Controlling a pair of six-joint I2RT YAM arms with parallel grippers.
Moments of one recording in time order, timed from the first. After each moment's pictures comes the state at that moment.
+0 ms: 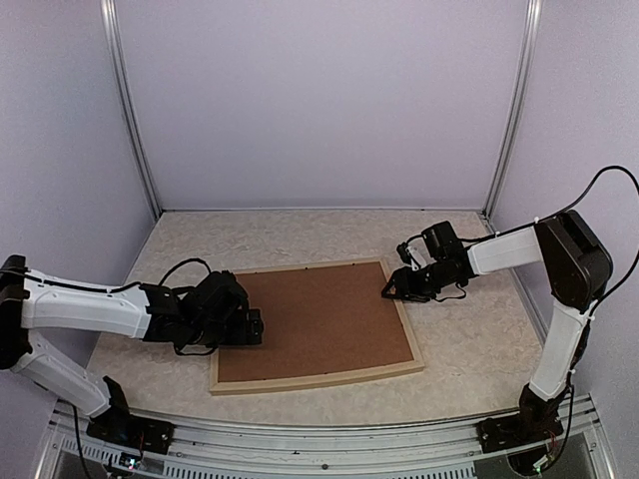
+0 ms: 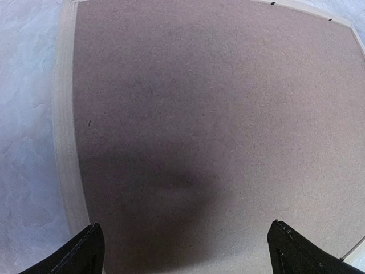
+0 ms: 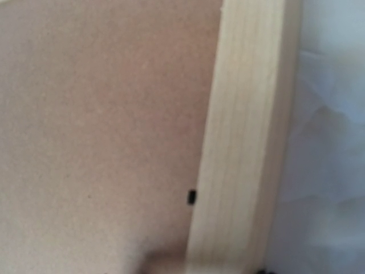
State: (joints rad) left arm -0.93 1.39 0.70 -0.29 -0.37 -0.82; right arm 0.42 1.87 1.02 -0.11 -0.43 0.35
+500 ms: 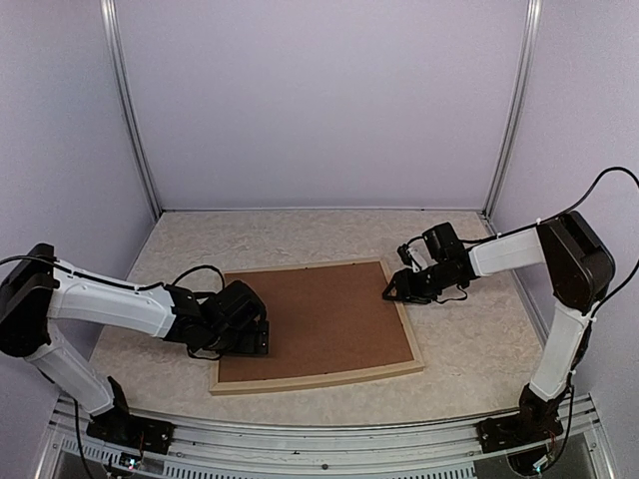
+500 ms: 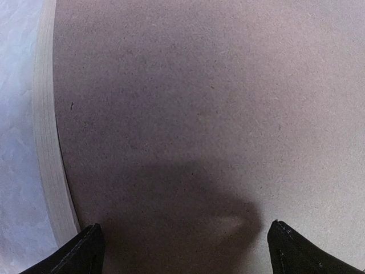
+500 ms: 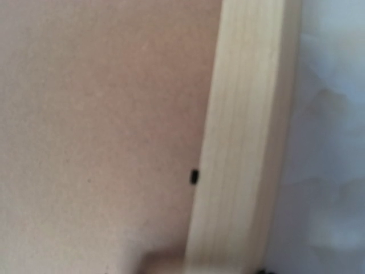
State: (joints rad) left arm -0.95 1.53 0.75 -0.34 -0.37 -0.82; right arm 0.42 1.85 1.00 -0.11 -0.43 0.34
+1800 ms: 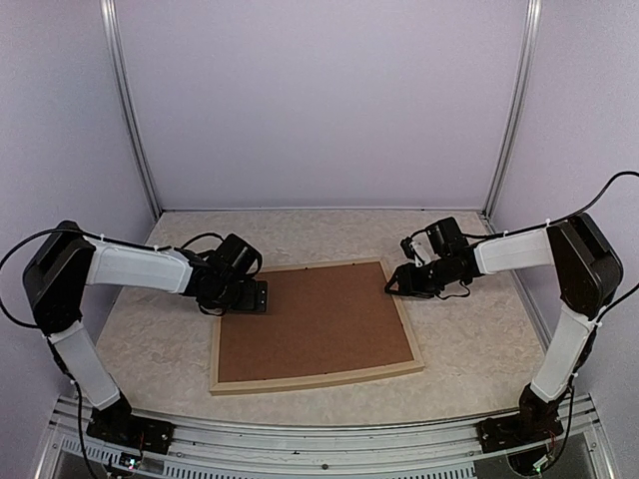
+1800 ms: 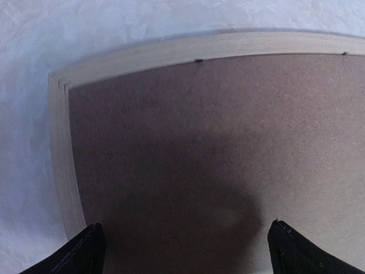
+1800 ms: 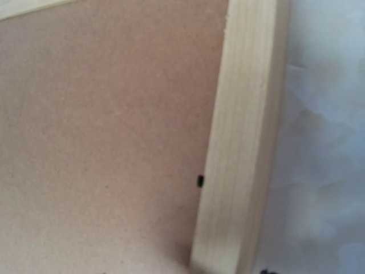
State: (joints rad) left arm -0.68 1.71 0.98 -0.29 -0.30 -0.56; right arm 0.42 1.79 1.00 -0.12 -0.39 0.34
